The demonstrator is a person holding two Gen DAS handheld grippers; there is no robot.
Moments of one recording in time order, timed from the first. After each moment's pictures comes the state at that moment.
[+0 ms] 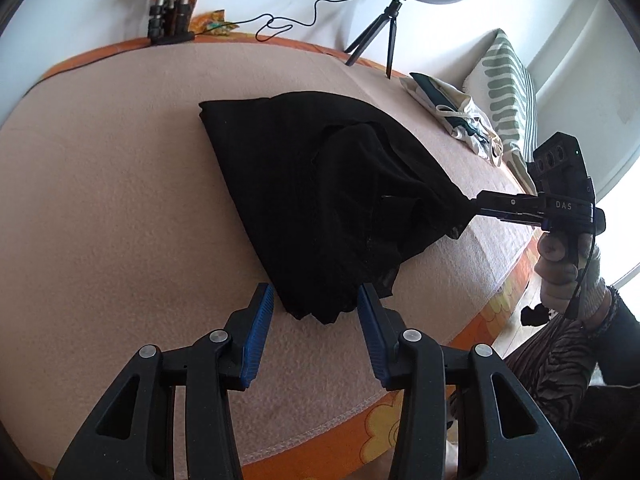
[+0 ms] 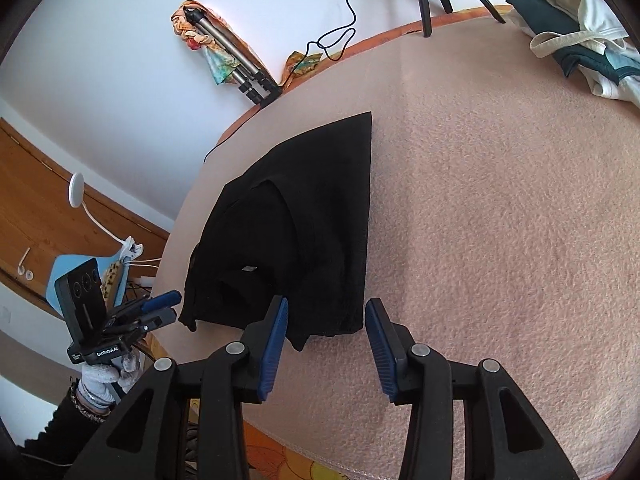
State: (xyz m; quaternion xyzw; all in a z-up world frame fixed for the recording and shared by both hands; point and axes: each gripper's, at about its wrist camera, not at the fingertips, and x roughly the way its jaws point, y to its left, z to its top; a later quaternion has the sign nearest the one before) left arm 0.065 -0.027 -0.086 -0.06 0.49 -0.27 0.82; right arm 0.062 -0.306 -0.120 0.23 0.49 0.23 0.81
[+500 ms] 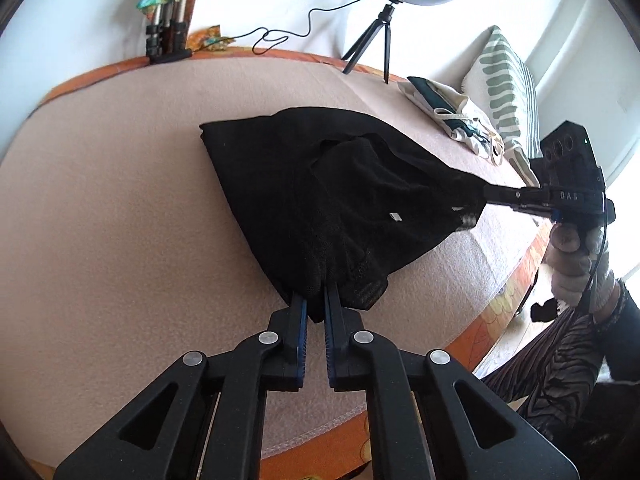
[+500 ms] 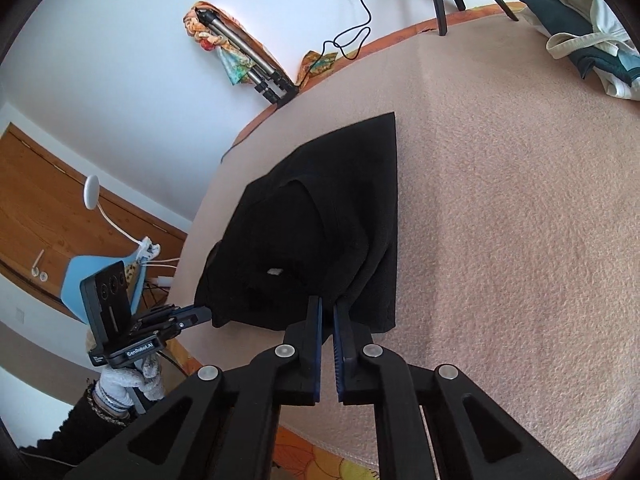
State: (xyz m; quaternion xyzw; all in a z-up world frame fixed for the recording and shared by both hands) left arm 0.059 -0.027 -0.065 -0.01 0.48 -0.27 0.84; right arm 0.059 -0.303 -0.099 0.24 0.47 0.26 0.81
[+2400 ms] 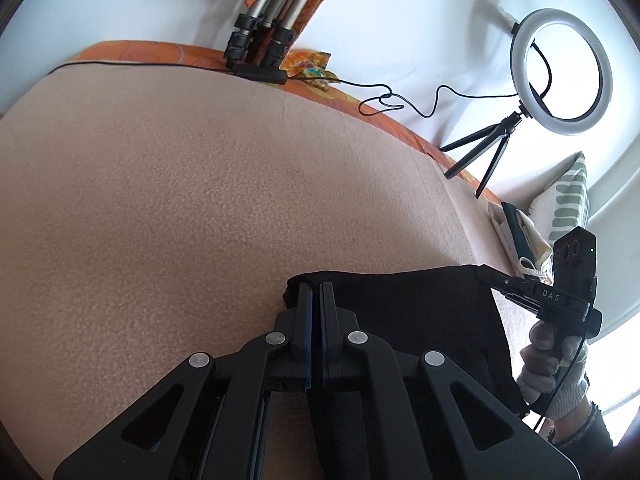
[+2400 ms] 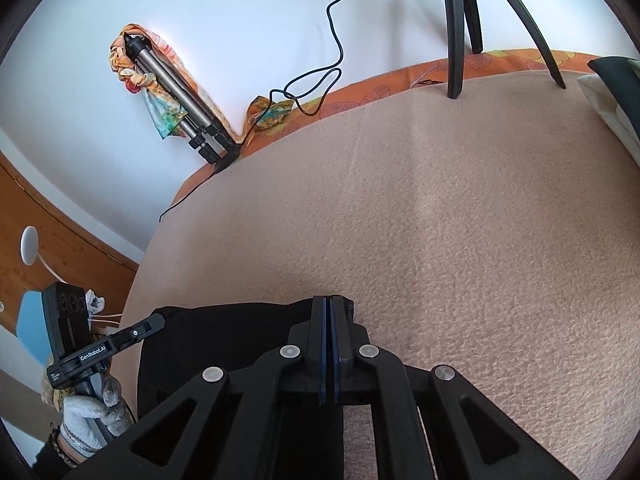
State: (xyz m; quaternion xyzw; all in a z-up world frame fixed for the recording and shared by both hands) left arm 0.219 0.008 -0.097 -0.18 0.45 -0.15 0.86; right arm 0.248 -0.294 -0.137 0.21 0.47 0.20 0.84
